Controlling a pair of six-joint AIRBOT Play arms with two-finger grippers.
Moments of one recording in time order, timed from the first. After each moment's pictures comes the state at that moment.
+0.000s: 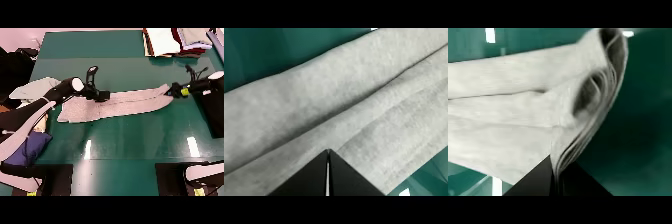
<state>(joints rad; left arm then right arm) -0.49 -1.61 1.28 1.02 -0.72 -1.58 -0.29 -1.58 1.26 -0.81 1.25 1.13</state>
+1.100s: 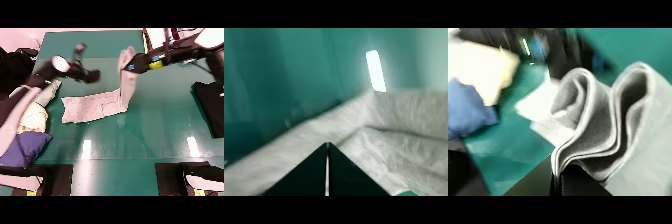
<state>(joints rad) -0.27 -1.48 1.49 1.11 -0.87 -1.58 0.38 -1.37 1.61 -0.76 1.20 1.30</state>
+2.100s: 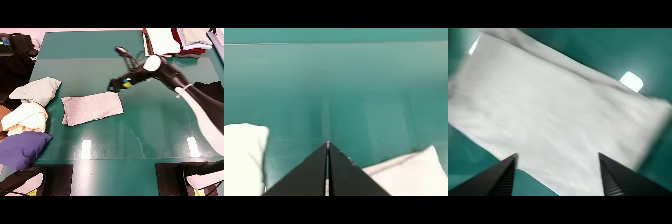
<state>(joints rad) -0.06 -1.09 1.55 1.35 -1.04 -1.54 0.41 -1.60 1.47 -0.94 1.03 1.33</state>
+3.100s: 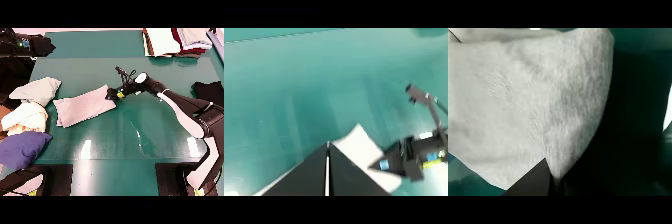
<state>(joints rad) -0.16 -1.11 1.55 1.24 -1.02 -1.51 0.43 -1.86 1.53 -0.60 0.92 1.23</state>
